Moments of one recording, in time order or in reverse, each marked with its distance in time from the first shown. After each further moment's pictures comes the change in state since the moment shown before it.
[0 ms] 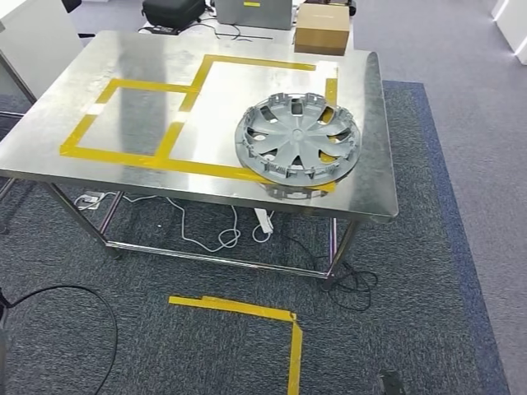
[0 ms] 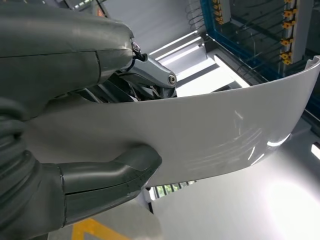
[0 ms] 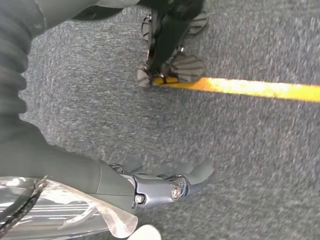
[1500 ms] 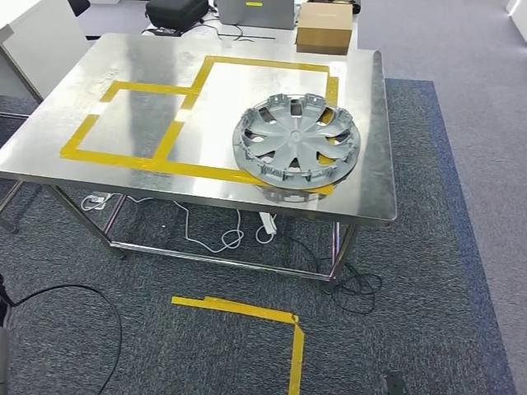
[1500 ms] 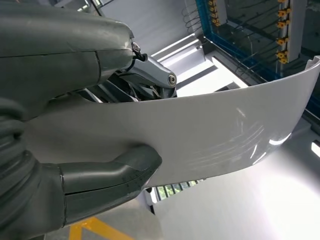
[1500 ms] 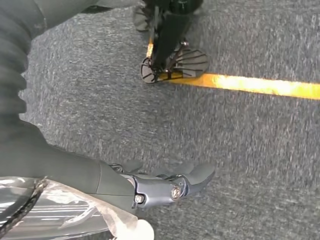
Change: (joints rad) left arm -0.014 -0.004 -0.008 0.022 -0.004 -0.001 0.000; right arm 0.002 0.000 0.000 0.004 0.002 0.007 0.003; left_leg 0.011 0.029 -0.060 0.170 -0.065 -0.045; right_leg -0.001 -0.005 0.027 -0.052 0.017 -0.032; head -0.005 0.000
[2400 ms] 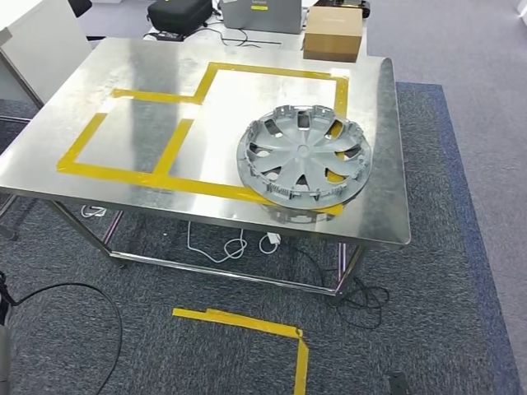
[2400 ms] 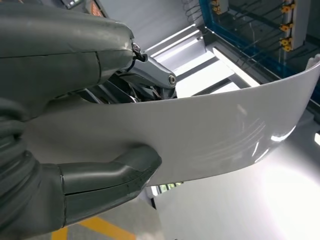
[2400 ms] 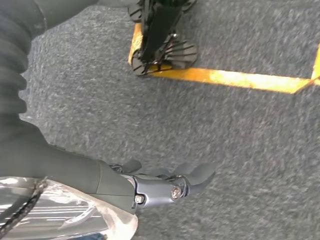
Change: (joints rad) left arm -0.005 0.000 -0.005 0.004 0.006 -0.037 0.003; right arm 0.008 0.000 0.000 0.003 0.008 0.003 -0.009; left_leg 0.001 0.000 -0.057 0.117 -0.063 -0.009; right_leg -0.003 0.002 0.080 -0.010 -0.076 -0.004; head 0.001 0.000
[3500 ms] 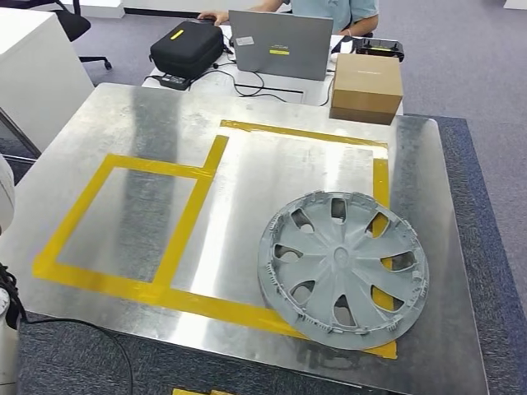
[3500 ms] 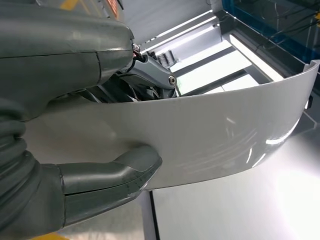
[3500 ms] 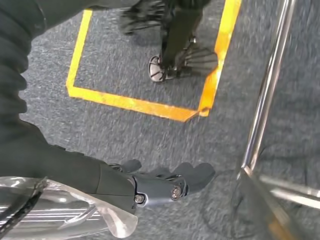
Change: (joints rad) left arm 0.009 -0.024 -0.012 0.031 0.070 0.013 -0.021; right arm 0.000 0.000 -0.011 0.010 0.011 -0.002 -0.004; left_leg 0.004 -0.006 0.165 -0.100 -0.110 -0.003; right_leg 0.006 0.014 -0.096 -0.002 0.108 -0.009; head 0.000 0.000
